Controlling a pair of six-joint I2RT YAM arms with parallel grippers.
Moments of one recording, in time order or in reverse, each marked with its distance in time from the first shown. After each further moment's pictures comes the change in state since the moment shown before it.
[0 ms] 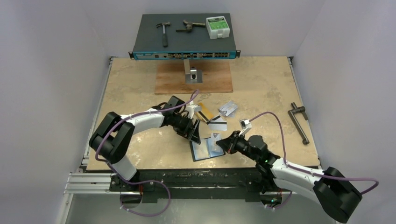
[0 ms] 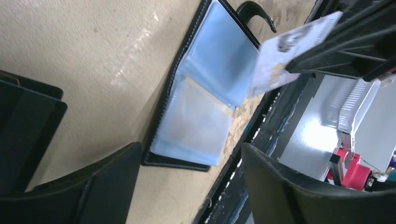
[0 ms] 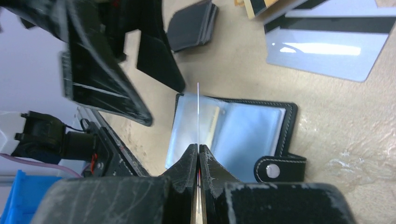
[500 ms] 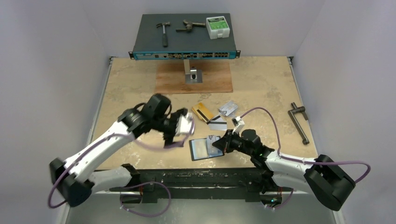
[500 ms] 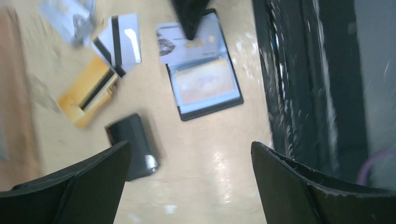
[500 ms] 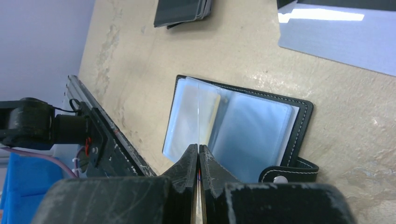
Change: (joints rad) left arm -0.080 -0.446 0.223 -0.544 -0.114 0.820; right arm 0.000 0.221 0.105 -0.039 -0.096 -0.020
